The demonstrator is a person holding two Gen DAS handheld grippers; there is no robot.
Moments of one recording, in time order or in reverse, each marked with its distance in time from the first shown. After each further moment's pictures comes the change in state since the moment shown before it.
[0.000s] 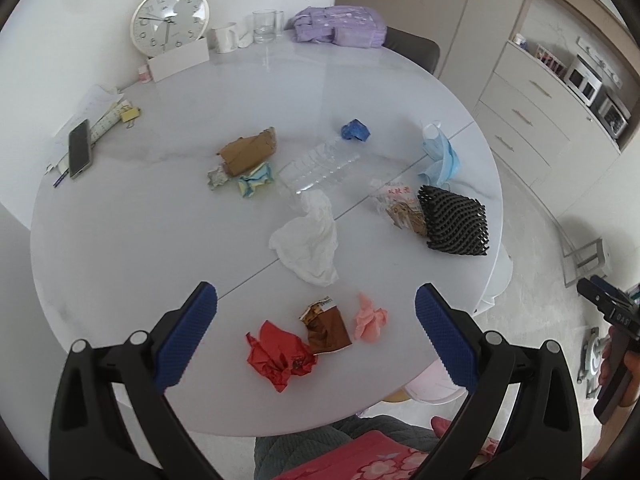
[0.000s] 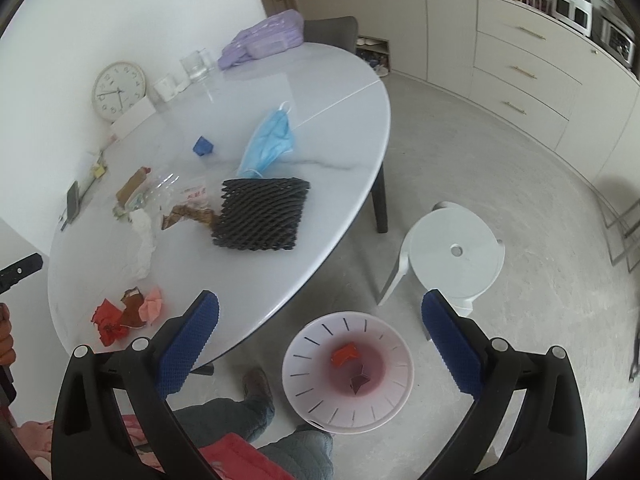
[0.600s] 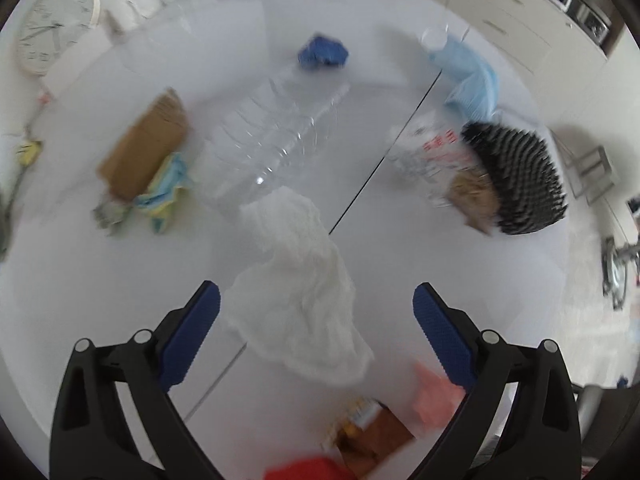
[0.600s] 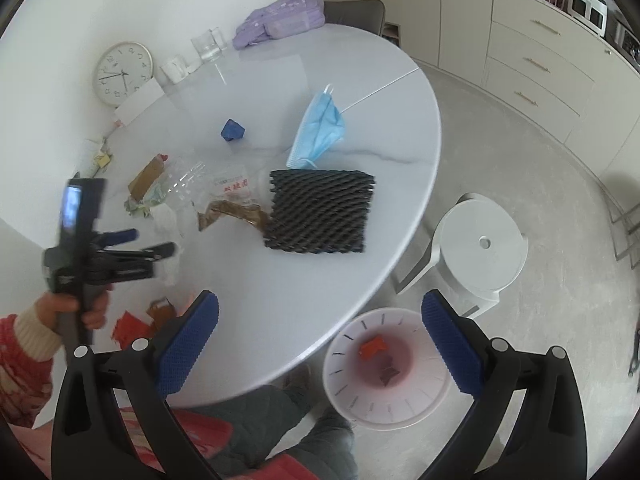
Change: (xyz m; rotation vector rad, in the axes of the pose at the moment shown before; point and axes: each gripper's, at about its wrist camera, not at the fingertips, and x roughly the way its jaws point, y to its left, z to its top) left arm 0.199 -0.010 0.047 0.275 0.218 -0.051; right arm 0.034 0.089 0.021 0.014 0.074 -0.011
